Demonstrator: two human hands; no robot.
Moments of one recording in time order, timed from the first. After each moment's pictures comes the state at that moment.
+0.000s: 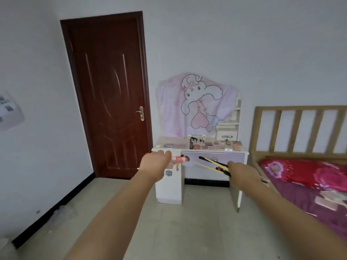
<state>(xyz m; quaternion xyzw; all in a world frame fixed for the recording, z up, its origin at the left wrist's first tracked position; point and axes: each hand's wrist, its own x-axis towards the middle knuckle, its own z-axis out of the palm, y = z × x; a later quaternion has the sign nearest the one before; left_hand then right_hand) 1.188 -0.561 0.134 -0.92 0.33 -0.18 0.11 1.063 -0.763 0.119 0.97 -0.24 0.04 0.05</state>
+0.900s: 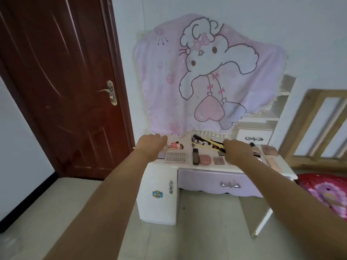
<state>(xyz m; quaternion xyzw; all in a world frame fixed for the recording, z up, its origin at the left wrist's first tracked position) 1.803 -0.872 0.077 -0.90 0.39 -0.11 0.14 1.673 -1.081 0.074 0.97 -0.24 0.01 0.06</state>
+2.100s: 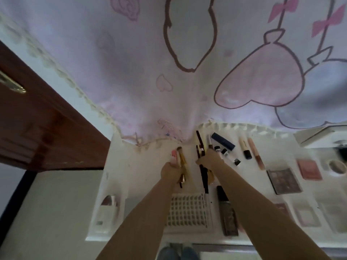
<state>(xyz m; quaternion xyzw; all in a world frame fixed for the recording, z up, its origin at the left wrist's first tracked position) 2.178 -1.155 -0.193 -0.82 -0.11 0.39 -0.41 2.131 -1.276 -0.169 0.73 -0.43 -0.18 -0.50</state>
